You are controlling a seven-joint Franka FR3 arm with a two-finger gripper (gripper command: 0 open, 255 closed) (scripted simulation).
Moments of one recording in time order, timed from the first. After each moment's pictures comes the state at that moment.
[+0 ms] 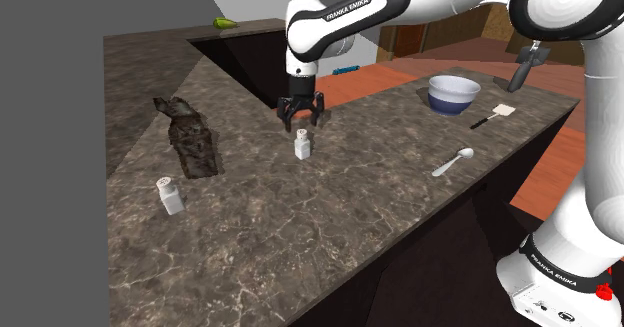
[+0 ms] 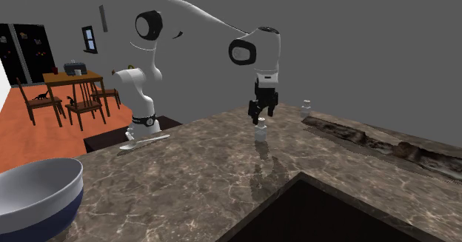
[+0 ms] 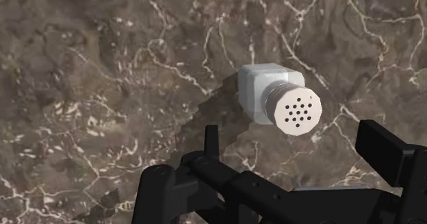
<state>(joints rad) 0.11 0.46 0.15 -1.56 0.07 1.97 0.33</state>
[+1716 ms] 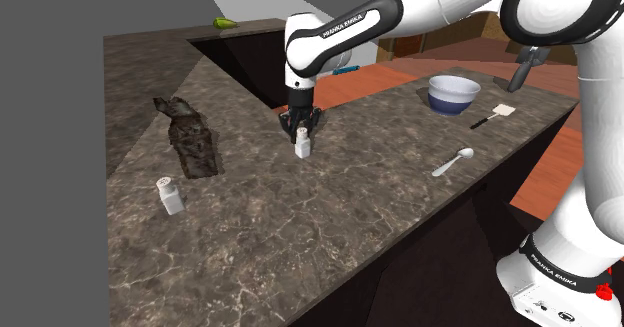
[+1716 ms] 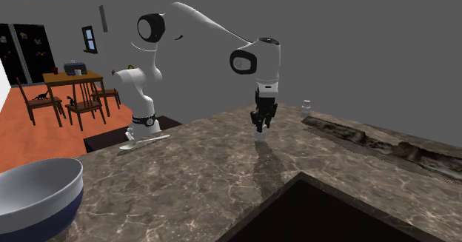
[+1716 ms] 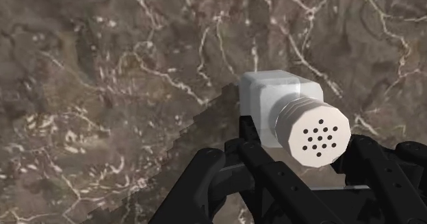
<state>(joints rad) 0.12 0.50 0.15 -1.60 0.07 2.04 0.33</state>
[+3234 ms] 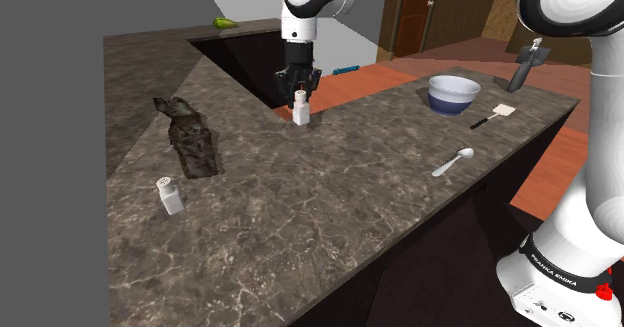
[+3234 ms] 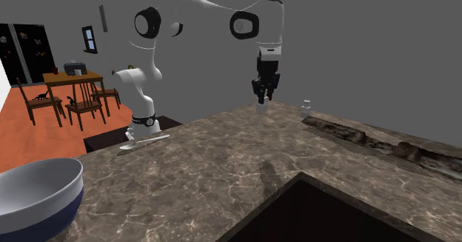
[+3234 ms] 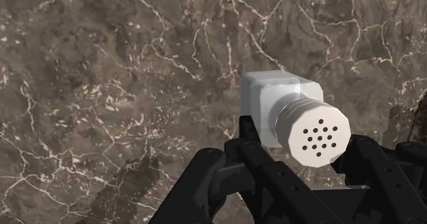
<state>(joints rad) 0.12 0.43 0.16 -1.39 0.07 1.77 0.36</state>
